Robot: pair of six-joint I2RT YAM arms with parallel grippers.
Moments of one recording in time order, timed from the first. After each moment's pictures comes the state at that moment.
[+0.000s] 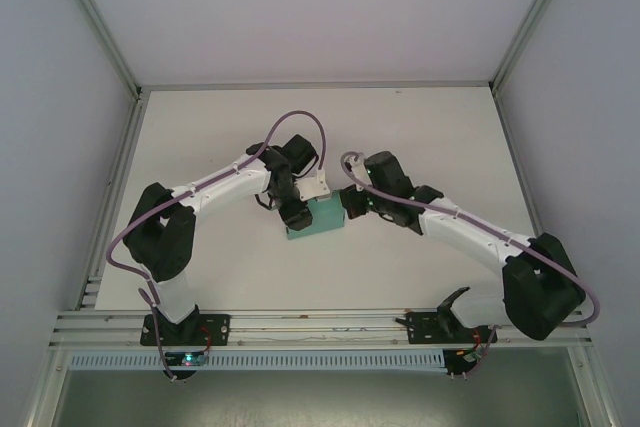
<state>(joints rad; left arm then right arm) -0.63 1.78 1.37 -0.97 0.28 0.45 0.62 1.33 0.78 -0.21 -0.18 0.24</state>
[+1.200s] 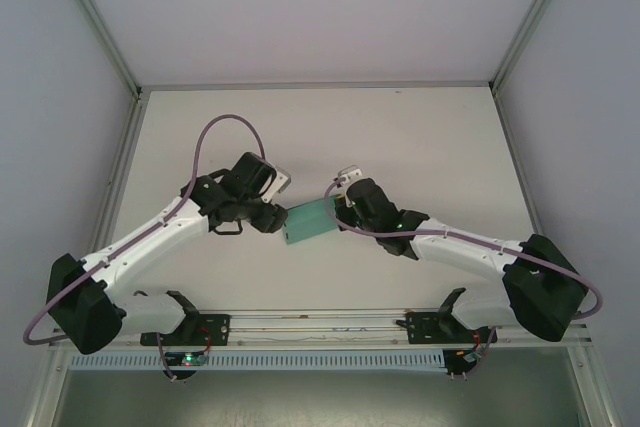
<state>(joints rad) -0.63 1.26 1.02 -0.83 0.05 -0.06 0.82 1.31 0.67 -0.02 0.20 0.26</state>
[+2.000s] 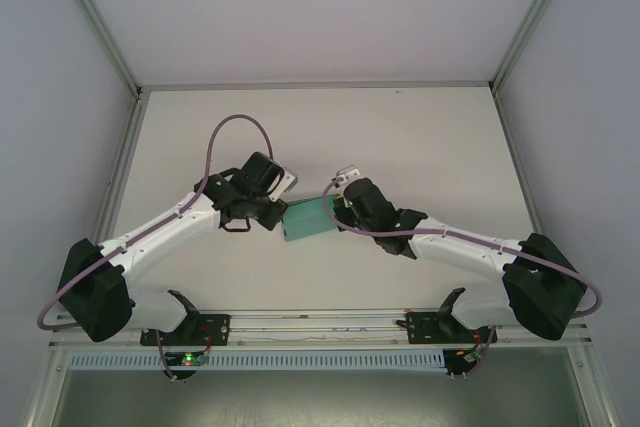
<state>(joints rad) -0.63 1.34 1.01 -0.74 0.07 -0.06 0.84 1.32 0.69 -0.06 0.23 0.26</state>
